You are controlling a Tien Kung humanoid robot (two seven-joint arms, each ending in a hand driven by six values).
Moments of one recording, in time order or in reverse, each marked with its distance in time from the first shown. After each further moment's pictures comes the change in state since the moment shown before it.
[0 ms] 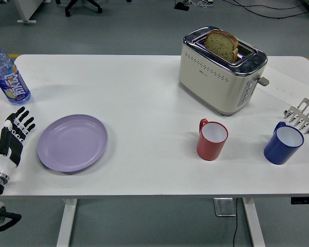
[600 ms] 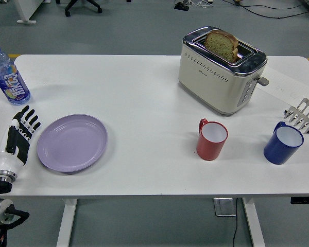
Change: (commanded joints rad) left arm -0.027 -0.014 0.016 0.037 -0.003 0.005 -0.019; right arm 0.004 0.001 -0.014 0.000 -0.010 -0.001 -0.003
